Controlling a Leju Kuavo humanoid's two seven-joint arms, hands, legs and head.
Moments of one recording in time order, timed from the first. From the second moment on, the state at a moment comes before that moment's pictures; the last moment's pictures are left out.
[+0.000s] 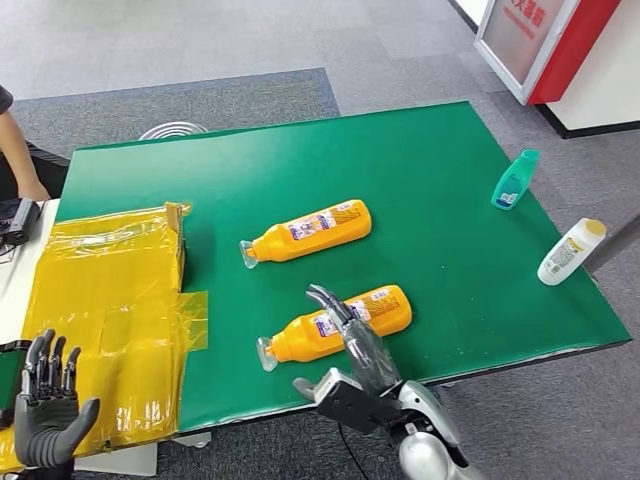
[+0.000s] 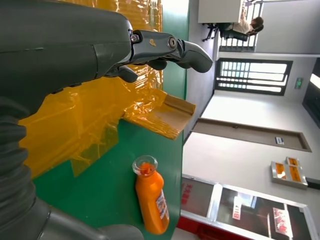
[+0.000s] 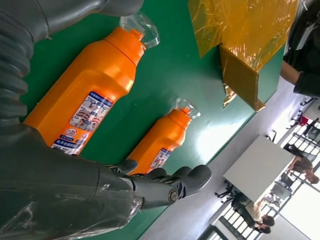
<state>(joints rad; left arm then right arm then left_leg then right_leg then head) 0.17 -0.13 0.42 -1.40 -0.12 -0.58 -0.67 0.04 0.01 0.40 -1.58 0.53 -0.05 -0.23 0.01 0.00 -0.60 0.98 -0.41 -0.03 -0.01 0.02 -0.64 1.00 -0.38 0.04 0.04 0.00</state>
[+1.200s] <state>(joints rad) 0.16 -0.13 0.45 -1.39 -0.13 -0.61 -0.67 0.02 0.00 0.40 -1.55 0.69 -0.13 -0.20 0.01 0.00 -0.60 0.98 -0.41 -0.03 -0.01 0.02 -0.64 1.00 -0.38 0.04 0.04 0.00</state>
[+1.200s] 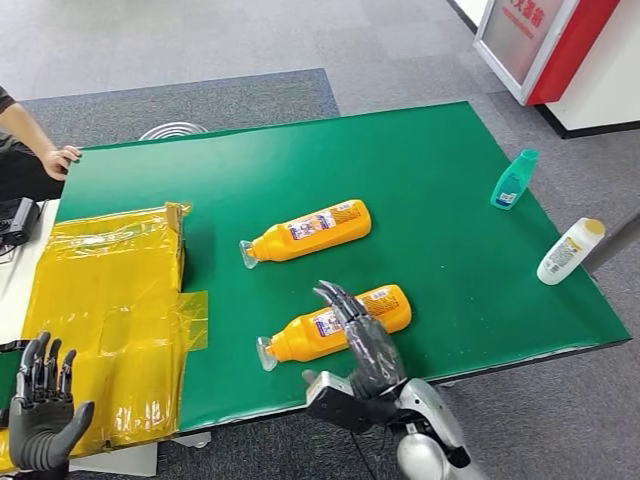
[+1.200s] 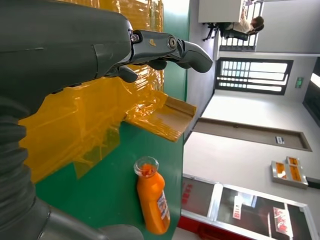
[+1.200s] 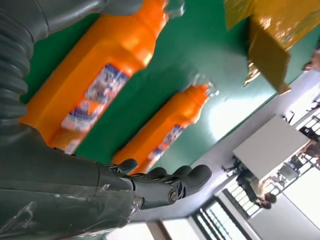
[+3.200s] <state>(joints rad) 0.05 -0.03 0.28 -1.22 -0.04 -0.53 -0.67 -0.72 -0.25 0.79 -0.77 0.77 0.30 -0.08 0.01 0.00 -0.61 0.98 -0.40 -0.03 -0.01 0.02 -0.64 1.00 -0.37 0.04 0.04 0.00</state>
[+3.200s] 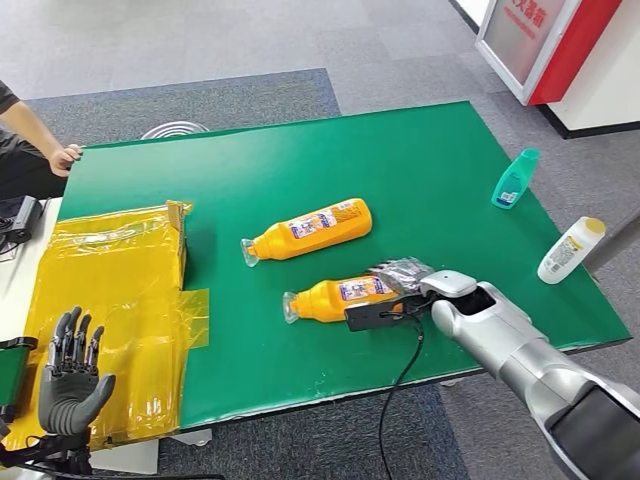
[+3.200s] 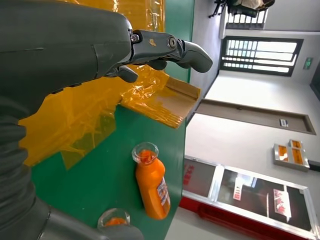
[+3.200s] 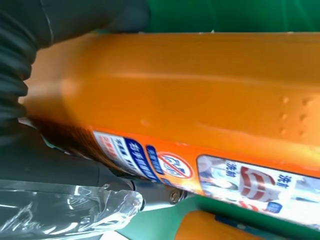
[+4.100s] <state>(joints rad) 0.07 -0.03 0.29 -1.23 -0.01 -0.57 -0.67 -0.63 -0.26 0.77 -0.87 0.73 0.14 -0.08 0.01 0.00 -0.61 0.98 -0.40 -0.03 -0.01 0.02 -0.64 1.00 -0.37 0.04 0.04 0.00</state>
